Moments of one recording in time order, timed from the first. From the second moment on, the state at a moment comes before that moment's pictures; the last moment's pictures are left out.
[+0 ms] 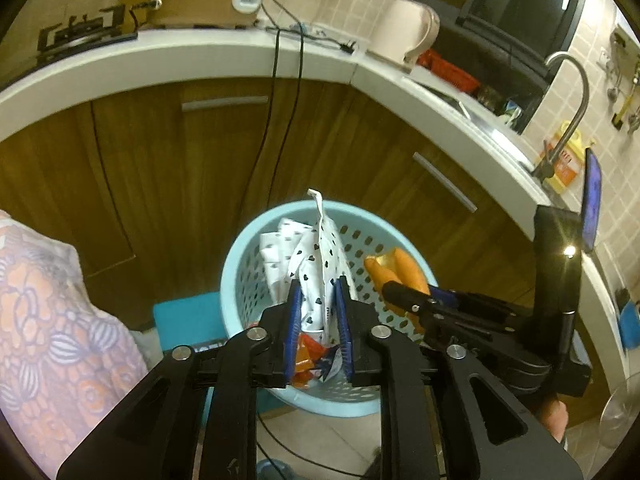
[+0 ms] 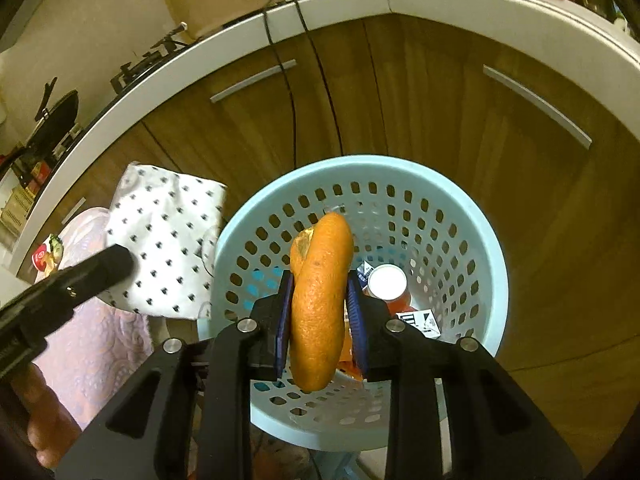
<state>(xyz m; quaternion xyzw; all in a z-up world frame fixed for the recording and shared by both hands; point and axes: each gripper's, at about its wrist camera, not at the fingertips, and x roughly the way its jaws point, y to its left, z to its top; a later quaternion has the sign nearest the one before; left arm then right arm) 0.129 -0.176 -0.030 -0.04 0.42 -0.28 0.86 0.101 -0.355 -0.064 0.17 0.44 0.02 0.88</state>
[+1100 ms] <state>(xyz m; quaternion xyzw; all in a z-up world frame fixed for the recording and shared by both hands) 0.054 0.019 0.035 -0.13 0.32 -0.11 0.93 0.100 -0.177 0.025 0.07 0.36 0.20 0.91</state>
